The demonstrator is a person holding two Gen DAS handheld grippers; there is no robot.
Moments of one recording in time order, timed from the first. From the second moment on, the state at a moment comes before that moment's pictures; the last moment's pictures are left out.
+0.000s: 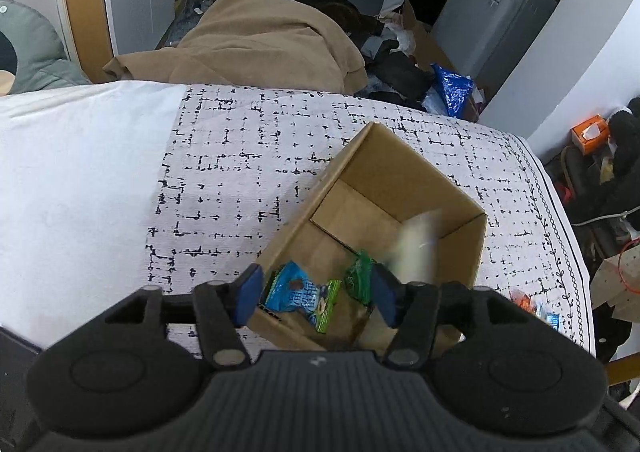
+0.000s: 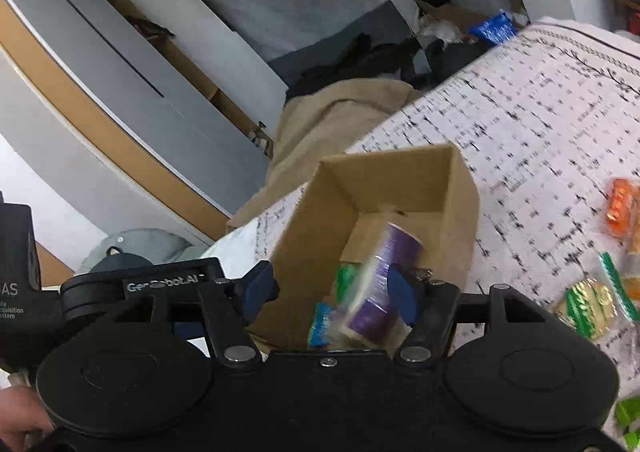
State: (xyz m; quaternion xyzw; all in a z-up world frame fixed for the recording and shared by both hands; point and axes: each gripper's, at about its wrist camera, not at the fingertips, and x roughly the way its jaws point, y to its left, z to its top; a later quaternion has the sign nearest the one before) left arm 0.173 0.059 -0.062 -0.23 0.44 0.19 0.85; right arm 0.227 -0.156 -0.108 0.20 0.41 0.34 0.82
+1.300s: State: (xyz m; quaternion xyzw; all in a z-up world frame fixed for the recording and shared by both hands) left arm 0.158 -0.038 -0.054 -0.16 0.45 0.16 0.86; right arm 0.195 -0.291 -0.076 0.19 0.42 0.22 0.86
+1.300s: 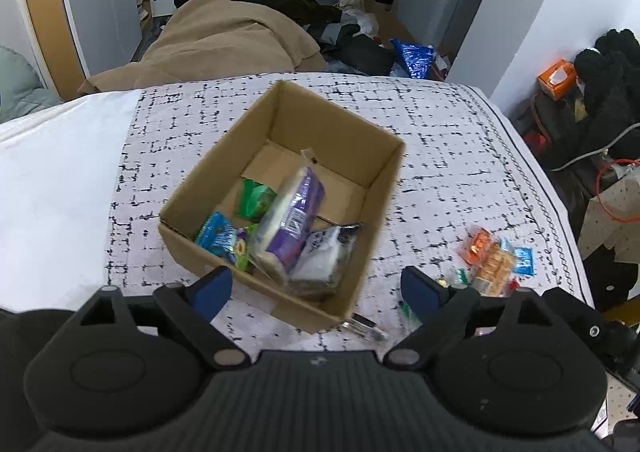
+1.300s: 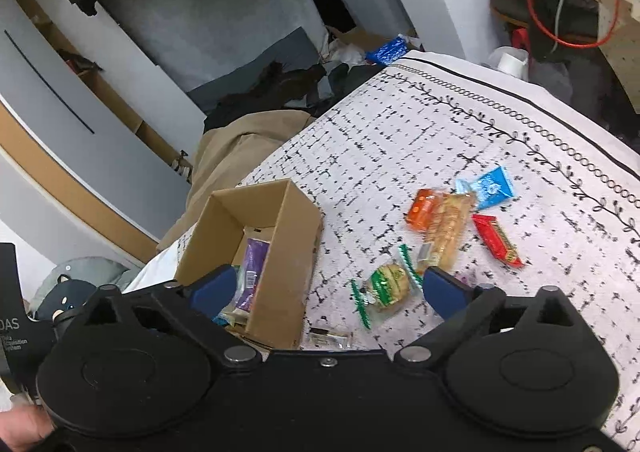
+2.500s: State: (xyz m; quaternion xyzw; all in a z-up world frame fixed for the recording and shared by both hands) left arm 0.142 -0.105 -0.065 -0.17 0.44 0.14 0.87; right arm 0.199 -0.342 -0.127 0.23 0.48 0.16 0.83
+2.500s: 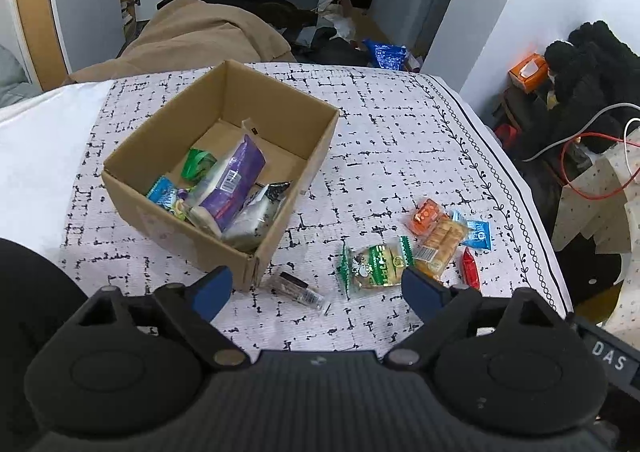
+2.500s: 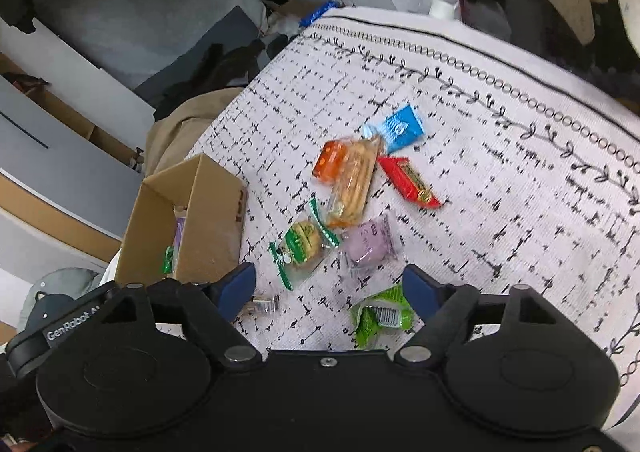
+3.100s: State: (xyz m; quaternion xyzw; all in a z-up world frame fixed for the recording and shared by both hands) left arm 0.160 -0.104 -0.120 -0.22 0.47 0.16 0.84; right arm 0.214 -0.336 -0.170 0.24 0.54 0.14 0.80
